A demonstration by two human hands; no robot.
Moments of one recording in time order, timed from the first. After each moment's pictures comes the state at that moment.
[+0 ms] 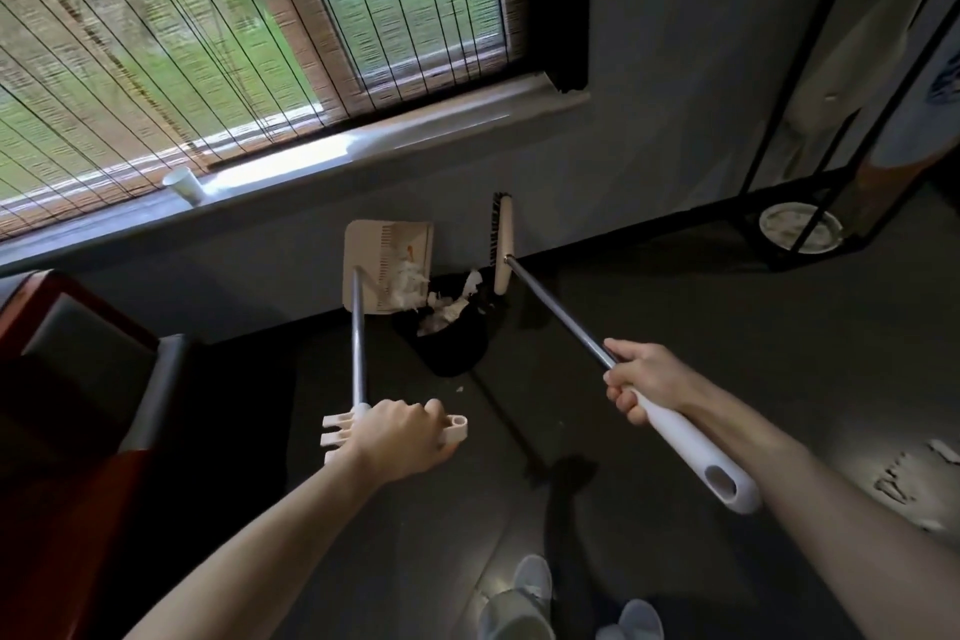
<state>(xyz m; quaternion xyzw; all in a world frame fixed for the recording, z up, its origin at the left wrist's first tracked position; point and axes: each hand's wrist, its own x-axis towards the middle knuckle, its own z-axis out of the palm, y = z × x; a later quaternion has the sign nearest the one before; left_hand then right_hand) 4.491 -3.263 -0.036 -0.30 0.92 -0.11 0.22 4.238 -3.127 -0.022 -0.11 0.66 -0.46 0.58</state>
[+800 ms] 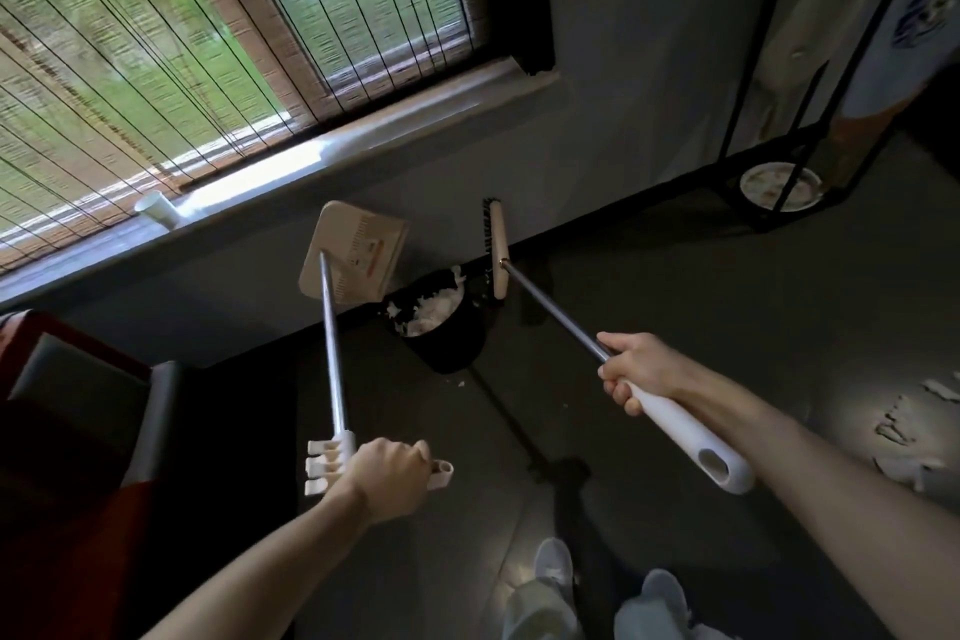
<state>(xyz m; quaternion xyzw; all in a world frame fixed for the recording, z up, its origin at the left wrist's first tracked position) 4.512 -3.248 -0.036 -0.15 0.94 -0.14 0.29 4.242 -3.119 -0.040 -0.11 0.67 -0.44 0.59</state>
